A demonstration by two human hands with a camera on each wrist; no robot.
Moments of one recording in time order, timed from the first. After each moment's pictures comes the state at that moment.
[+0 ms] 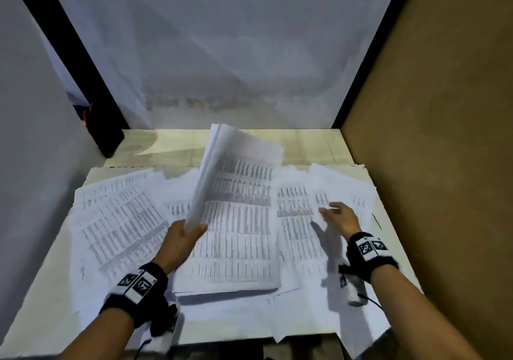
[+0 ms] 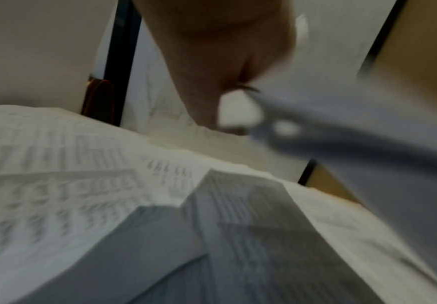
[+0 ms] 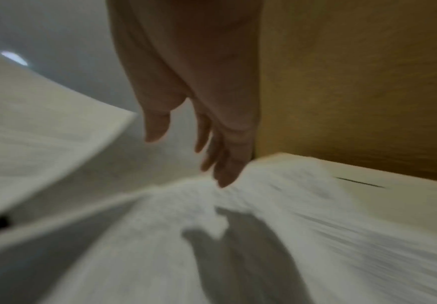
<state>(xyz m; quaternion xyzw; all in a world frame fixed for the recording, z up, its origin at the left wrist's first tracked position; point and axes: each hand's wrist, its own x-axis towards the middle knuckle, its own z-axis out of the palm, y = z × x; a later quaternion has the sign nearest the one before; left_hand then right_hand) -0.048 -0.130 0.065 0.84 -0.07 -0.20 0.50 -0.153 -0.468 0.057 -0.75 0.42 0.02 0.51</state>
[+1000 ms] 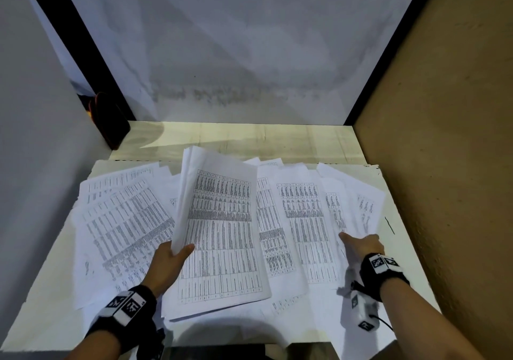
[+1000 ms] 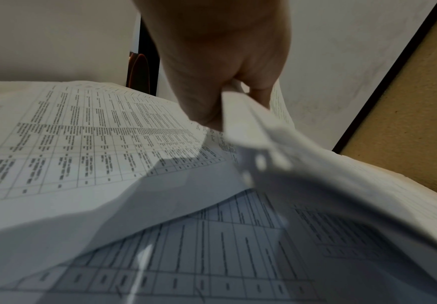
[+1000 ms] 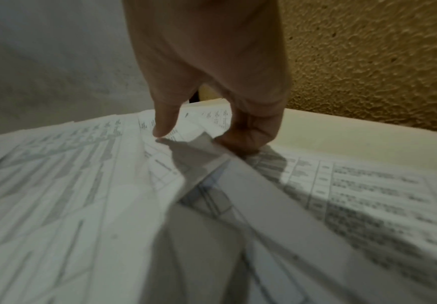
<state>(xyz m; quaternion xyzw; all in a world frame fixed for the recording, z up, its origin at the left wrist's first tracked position) -0.056 -0.087 0.018 0.85 0.02 -0.22 0.48 -0.177 -0.485 -0.003 -0.69 0.63 0.10 0.34</state>
